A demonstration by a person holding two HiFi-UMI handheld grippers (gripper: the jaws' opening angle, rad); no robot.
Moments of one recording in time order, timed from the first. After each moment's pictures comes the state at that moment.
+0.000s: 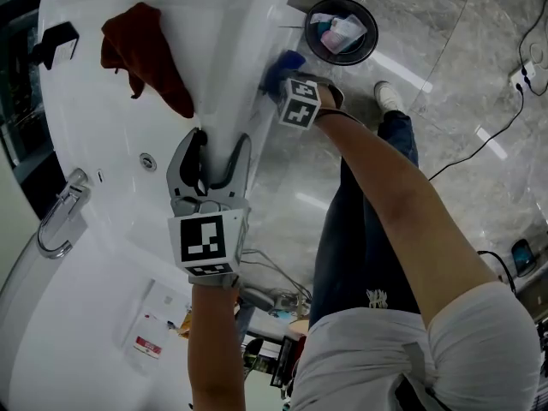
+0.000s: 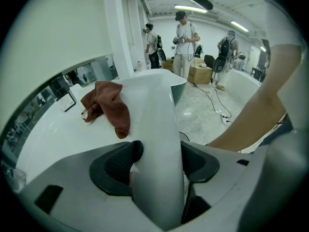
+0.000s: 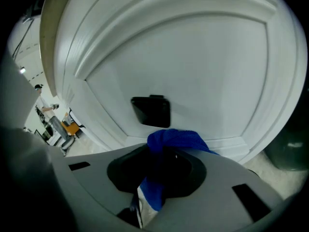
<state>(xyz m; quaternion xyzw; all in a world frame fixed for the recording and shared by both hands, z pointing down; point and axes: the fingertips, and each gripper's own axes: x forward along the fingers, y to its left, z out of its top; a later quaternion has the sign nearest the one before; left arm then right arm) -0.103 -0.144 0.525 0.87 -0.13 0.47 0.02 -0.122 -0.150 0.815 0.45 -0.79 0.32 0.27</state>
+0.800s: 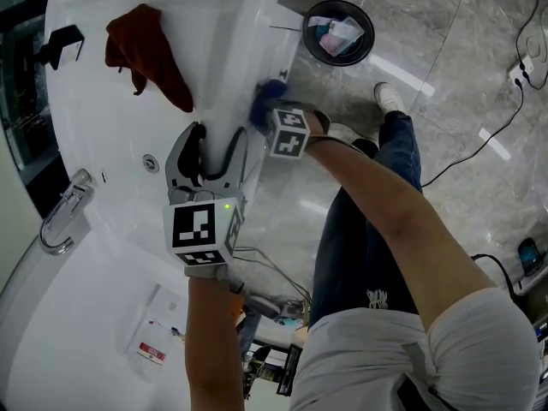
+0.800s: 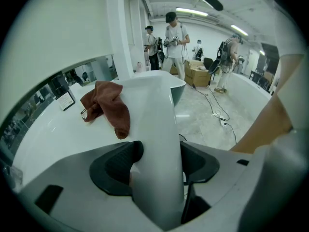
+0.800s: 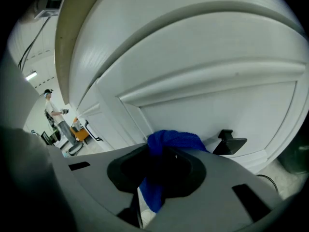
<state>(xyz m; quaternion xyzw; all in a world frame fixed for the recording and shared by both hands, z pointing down) -0.100 -0.145 0.521 0.88 -0.12 0.46 0.03 -0.197 -0.142 0.761 0.42 -0.83 0.31 0.22</state>
